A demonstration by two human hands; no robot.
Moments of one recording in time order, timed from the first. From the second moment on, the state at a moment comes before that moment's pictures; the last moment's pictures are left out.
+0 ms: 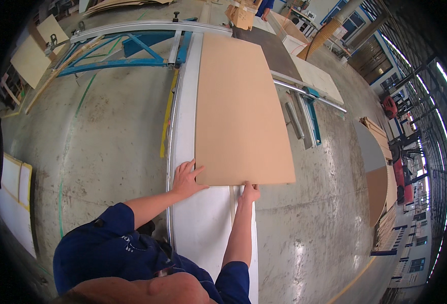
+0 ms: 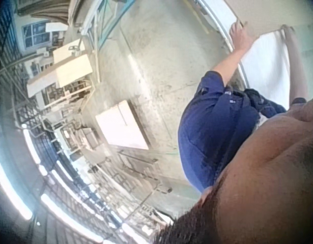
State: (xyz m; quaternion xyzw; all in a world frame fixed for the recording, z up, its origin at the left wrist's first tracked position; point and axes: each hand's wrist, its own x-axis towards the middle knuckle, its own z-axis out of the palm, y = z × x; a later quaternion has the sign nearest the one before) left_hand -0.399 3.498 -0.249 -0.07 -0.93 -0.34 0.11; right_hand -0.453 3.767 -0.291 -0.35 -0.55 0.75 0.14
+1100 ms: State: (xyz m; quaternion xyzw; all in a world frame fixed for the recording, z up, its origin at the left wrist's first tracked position) left_hand -0.458 3.433 -0.329 0.36 -0.82 -0.45 0.00; right_hand -0.466 3.668 -0.250 0.47 -0.88 0.08 0.01
